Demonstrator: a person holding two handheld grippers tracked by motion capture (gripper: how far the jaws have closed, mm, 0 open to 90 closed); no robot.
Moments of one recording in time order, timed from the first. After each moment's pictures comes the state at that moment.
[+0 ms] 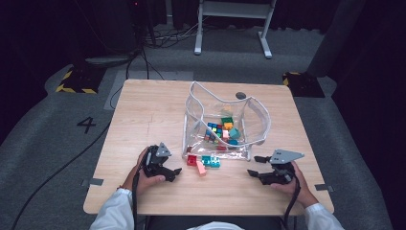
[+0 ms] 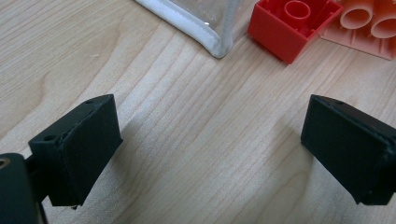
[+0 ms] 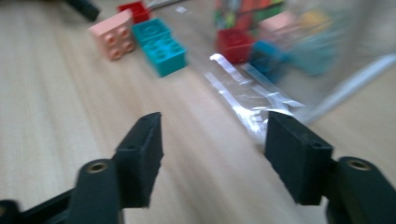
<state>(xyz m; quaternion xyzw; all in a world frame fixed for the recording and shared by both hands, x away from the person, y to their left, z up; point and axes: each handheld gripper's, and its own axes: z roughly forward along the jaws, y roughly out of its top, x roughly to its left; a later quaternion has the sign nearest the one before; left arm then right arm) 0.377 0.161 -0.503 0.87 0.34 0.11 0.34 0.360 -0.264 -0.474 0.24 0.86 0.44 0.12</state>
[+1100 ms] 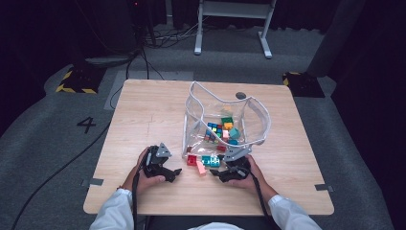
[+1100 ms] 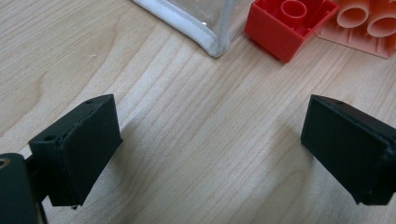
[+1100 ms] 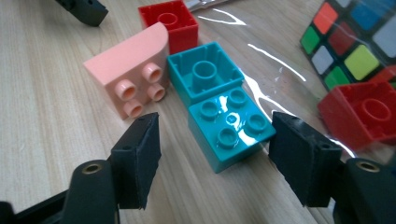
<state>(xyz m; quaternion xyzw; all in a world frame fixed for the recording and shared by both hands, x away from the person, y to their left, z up) 0.376 0.162 -0.503 0.87 0.34 0.11 0.33 0.384 -0.144 -0.503 0.20 0.88 0.40 0.12</state>
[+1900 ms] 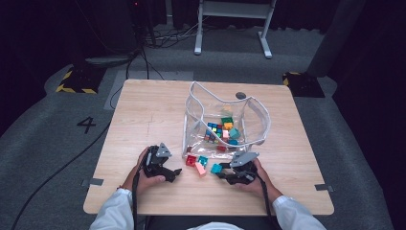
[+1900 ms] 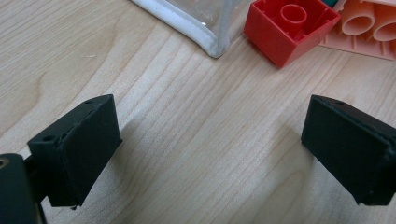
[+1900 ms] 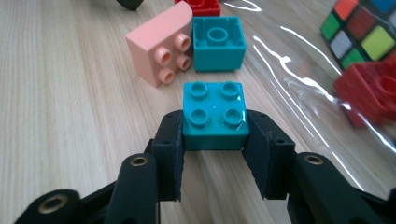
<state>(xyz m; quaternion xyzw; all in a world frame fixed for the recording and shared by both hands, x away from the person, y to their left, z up) 0.376 0.161 -0.503 0.87 0.34 0.12 0.33 0.371 -0.169 -0.500 0.17 0.89 0.41 0.09</state>
